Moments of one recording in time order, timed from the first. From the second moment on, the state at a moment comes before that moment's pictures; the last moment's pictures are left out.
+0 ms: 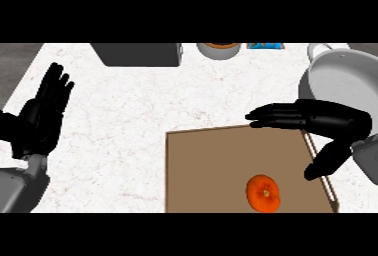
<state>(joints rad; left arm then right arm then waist) -0.24 0.51 -0.18 -1.57 0.40 0.41 0.12 -0.53 -0.75 0.45 -1.45 0.20 0.57 -0.59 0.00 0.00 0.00</state>
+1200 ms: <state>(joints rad) -0.21 0.43 -0.08 -1.61 0.30 0.33 0.18 -0.32 -0.68 0.58 -1.69 0.60 0.62 -0.43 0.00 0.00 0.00</state>
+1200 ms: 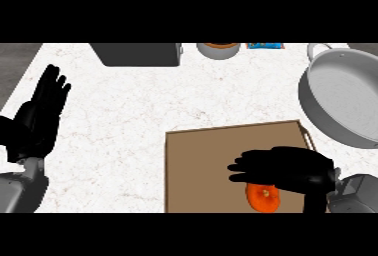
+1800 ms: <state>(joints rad) -0.20 0.37 -0.04 -1.65 0.23 0.29 0.22 -0.29 -0.56 0.58 -1.56 0.79 0.56 -0.51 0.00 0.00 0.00</state>
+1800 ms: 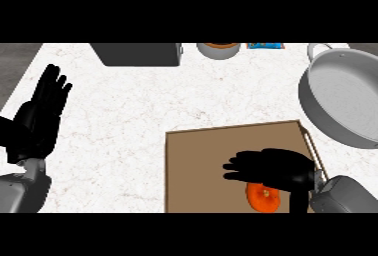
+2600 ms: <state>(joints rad) -0.20 0.31 0.02 -1.64 0.17 0.23 0.22 -0.30 -0.46 0.59 -1.42 0.98 0.42 -0.69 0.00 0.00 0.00</state>
